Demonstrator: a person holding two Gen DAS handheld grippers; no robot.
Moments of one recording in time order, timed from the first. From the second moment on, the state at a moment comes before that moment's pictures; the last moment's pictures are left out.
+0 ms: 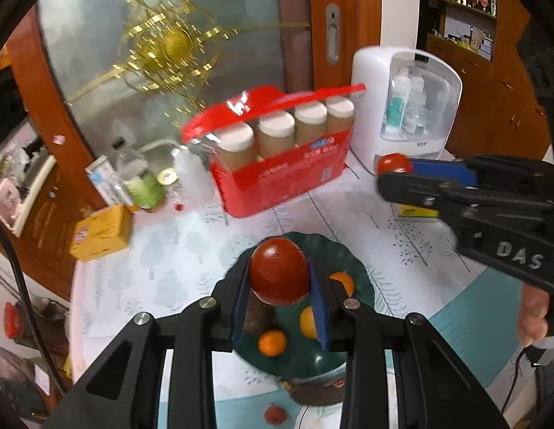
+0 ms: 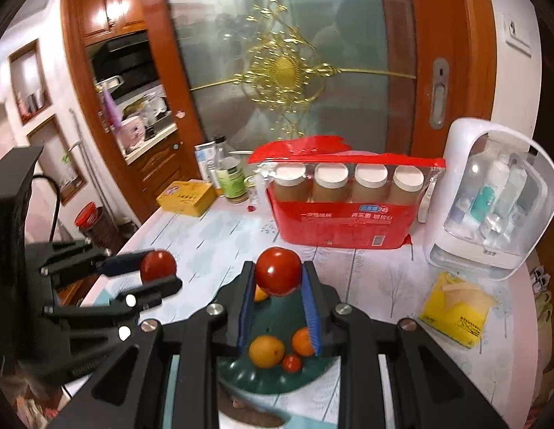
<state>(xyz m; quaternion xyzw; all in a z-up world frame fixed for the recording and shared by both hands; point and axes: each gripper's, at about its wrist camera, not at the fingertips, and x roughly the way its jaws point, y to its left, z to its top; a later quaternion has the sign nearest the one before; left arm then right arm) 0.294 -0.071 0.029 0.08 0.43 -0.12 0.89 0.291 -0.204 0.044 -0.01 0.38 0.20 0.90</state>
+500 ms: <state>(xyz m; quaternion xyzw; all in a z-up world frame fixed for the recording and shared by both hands) 0.362 -0.094 -0.120 0.09 0.52 -0.15 0.84 0.361 -0.202 -0.137 0.04 0.54 0.17 0.83</state>
